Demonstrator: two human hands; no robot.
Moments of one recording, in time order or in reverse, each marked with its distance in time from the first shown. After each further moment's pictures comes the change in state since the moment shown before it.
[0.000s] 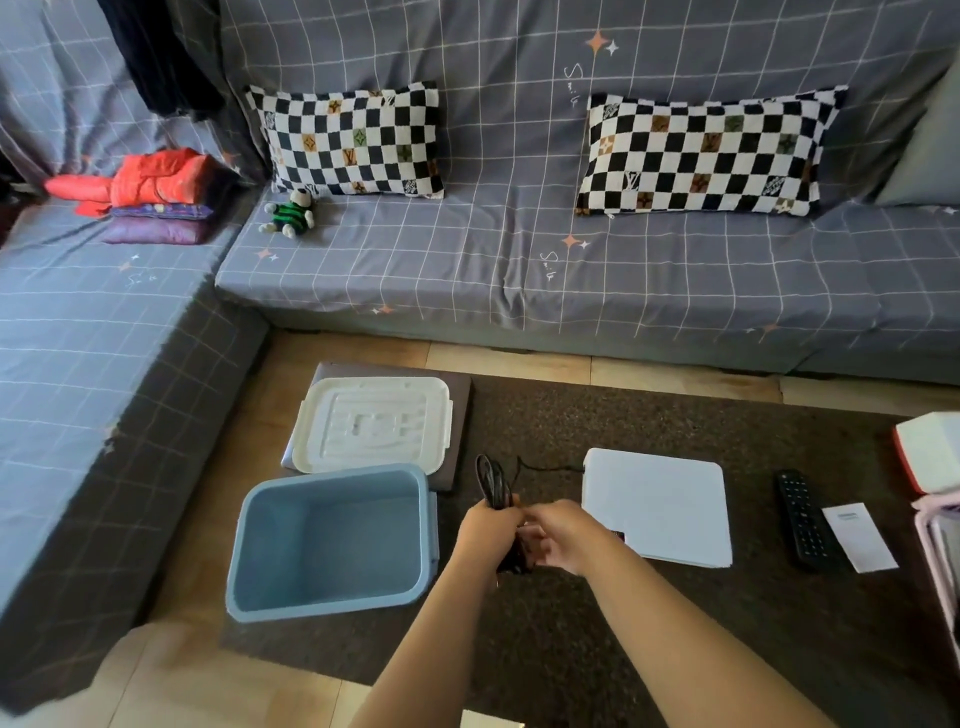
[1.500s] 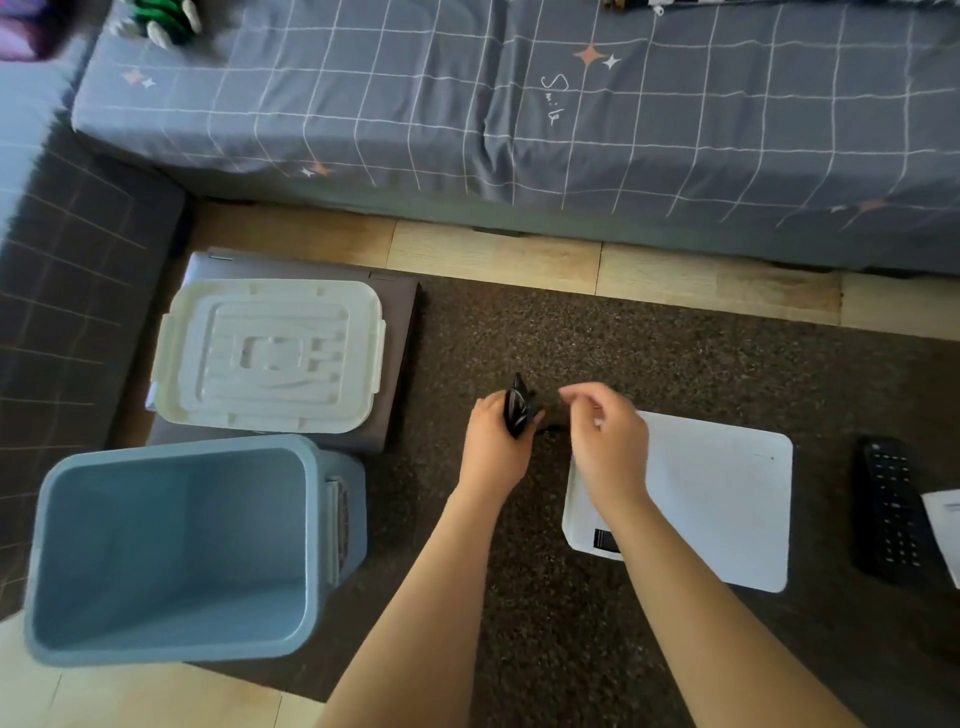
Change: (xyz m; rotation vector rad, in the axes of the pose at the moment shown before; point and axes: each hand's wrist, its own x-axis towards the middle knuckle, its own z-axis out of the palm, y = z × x) left_hand 0.189 -0.011 0.091 0.491 0.162 0.544; right_hand 0.163 -0.025 -0.093 -0.409 0.578 -0.759
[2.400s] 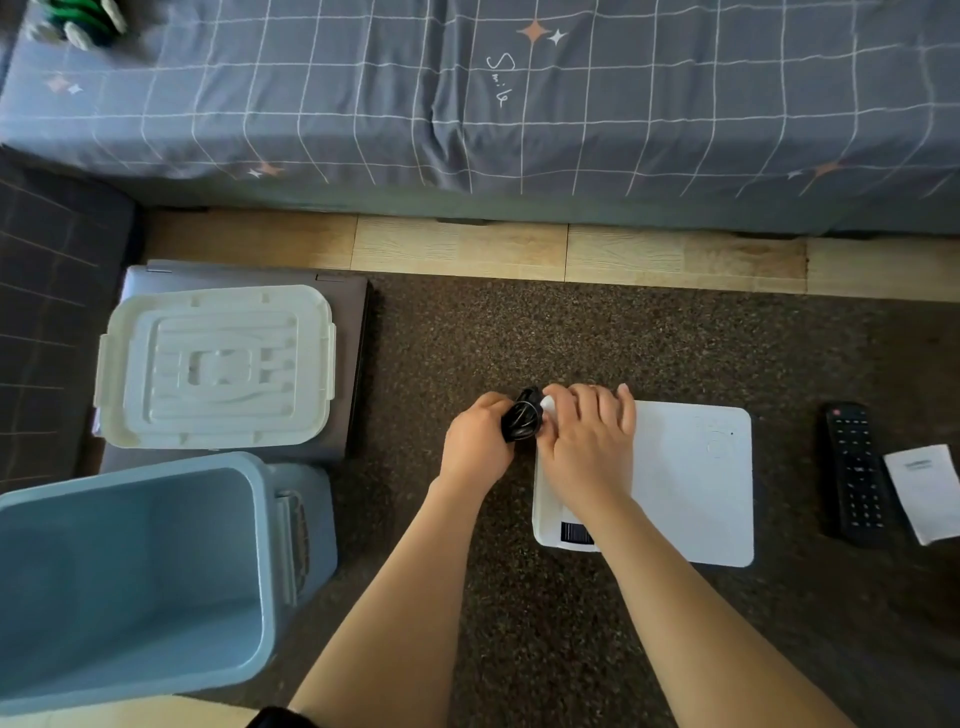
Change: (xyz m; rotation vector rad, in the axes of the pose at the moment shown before) left_hand 0.013 -0.009 0.030 0.344 -0.161 0.195; right_hand 0.002 0.058 -0.003 -0.809 0.040 -0.310
